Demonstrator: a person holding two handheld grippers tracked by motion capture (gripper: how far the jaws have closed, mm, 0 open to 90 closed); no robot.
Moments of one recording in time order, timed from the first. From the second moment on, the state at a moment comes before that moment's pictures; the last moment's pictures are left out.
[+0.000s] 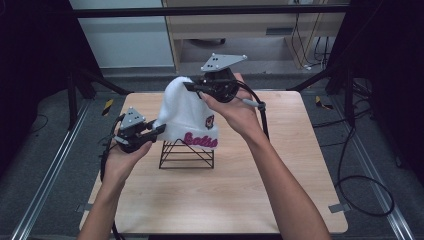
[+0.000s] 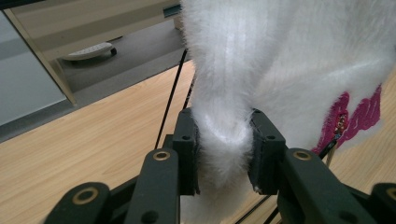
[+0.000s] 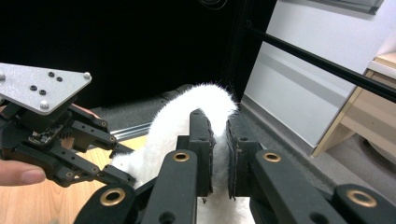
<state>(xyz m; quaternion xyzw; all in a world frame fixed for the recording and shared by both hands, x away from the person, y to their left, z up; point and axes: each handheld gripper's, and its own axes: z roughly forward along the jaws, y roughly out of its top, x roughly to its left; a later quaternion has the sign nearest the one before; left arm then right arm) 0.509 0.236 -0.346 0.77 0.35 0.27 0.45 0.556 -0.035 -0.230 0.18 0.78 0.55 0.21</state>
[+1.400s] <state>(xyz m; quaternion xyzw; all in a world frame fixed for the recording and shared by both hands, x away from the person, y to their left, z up) 0.497 0.253 -0.395 0.78 0.36 0.23 0.46 0.530 -0.023 -0.263 0.17 0.82 0.50 0.20</state>
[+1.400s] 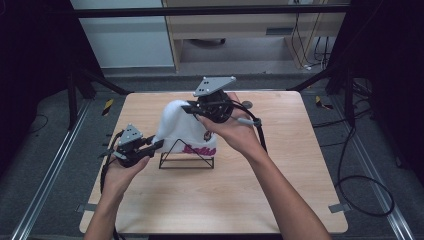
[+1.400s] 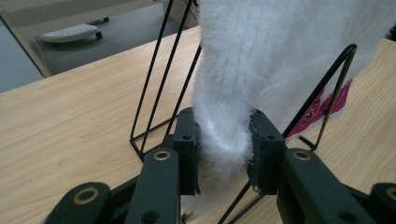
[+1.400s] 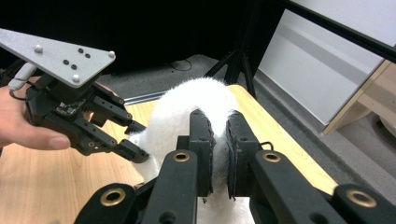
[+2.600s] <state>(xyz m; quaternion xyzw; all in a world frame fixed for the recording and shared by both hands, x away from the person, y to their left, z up) 0.485 0.299 -0.417 0.75 0.41 0.23 0.47 0.529 0.013 -0.297 0.16 0.85 0.47 0.17</state>
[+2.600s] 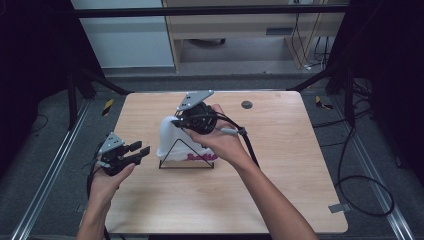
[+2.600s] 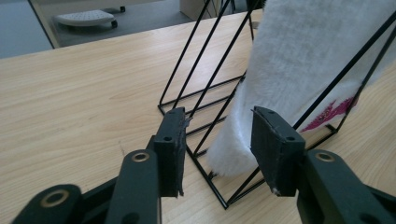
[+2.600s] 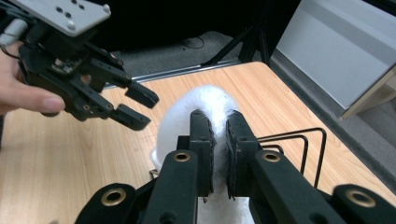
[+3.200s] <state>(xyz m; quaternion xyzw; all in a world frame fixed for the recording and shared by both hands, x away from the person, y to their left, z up) 0.486 0.310 -0.428 0.75 0.45 0.26 0.41 0.520 -0.029 -0.299 0.21 0.84 0.47 0.18</state>
